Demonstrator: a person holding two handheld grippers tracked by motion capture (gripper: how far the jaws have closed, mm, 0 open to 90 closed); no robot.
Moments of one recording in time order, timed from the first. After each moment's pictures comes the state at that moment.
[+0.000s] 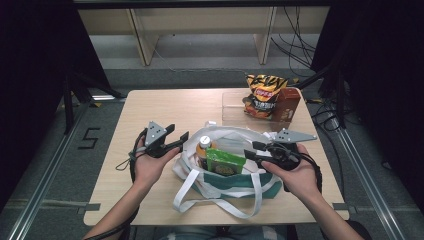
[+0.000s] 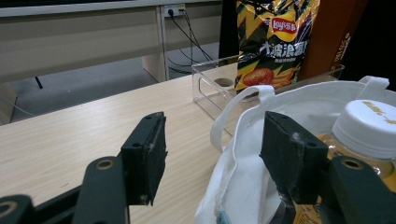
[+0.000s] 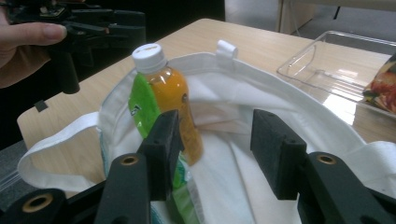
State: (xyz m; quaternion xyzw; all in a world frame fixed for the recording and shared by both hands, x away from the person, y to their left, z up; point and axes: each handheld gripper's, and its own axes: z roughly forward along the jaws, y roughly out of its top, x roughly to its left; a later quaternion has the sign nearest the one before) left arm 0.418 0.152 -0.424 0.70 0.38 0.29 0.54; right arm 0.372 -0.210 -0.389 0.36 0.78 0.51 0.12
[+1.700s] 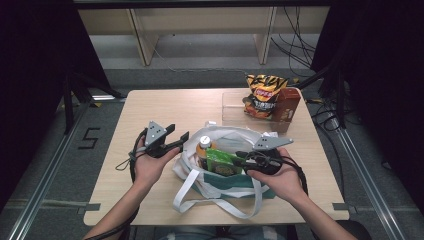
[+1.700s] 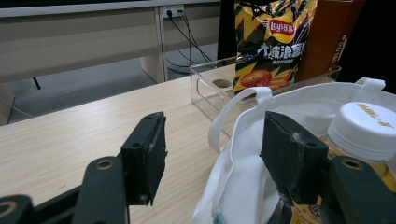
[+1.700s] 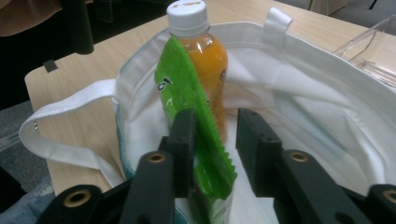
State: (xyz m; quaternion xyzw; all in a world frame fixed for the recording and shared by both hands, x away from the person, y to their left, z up) left arm 0.417 0.152 -0.423 0.70 0.37 0.29 0.54; right arm 0.374 -0.176 -0.407 0.31 0.82 0.47 0.11
